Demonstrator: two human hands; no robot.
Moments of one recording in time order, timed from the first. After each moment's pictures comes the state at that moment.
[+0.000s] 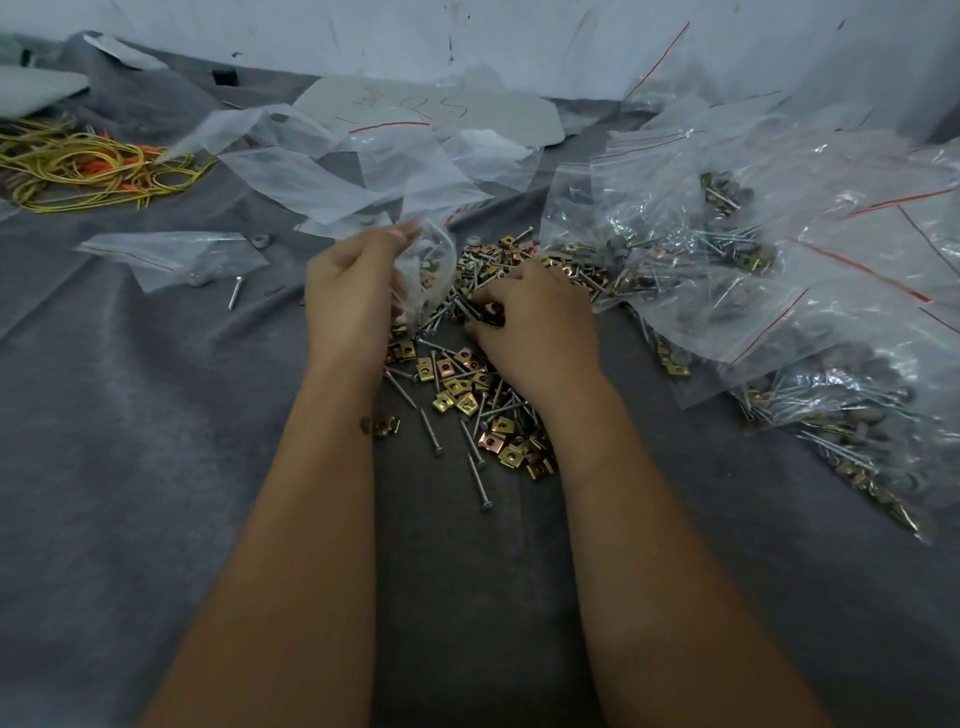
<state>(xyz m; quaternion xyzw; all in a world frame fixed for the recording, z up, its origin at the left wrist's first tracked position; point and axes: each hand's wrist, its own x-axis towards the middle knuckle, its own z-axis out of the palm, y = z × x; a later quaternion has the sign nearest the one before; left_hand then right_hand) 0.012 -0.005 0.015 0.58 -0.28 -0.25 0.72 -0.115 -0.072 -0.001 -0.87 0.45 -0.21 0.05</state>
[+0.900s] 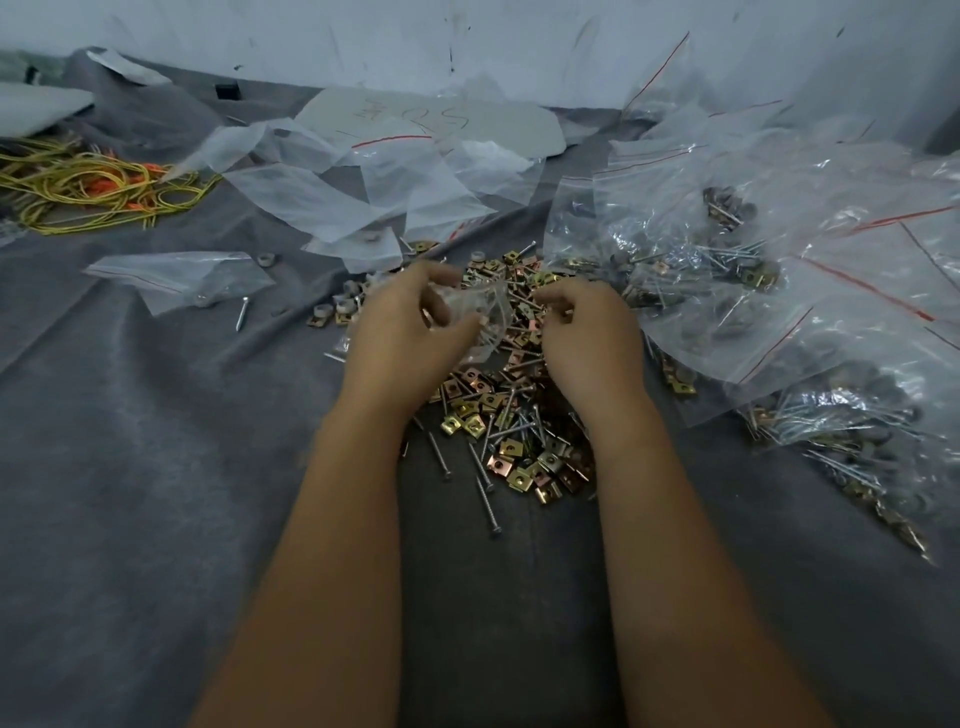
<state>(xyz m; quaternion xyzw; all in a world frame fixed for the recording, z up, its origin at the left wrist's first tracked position) 0.006 -0.007 0.000 0.70 -0.50 -0.14 0.49 -0.135 -0.082 0.003 -0.76 0.52 -0.34 0.20</state>
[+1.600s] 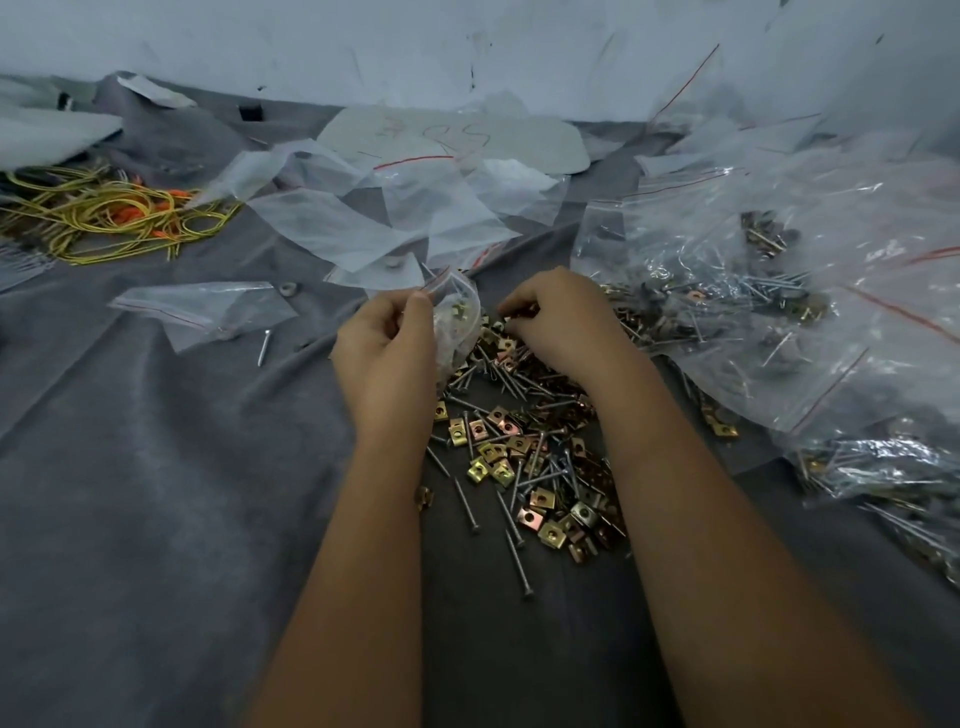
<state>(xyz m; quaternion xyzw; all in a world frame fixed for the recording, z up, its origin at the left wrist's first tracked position) 0.015 -0.020 0.003 0.64 -0.24 -0.15 0.71 -0.088 -0.130 0.022 -0.87 0.43 -0.18 0.15</state>
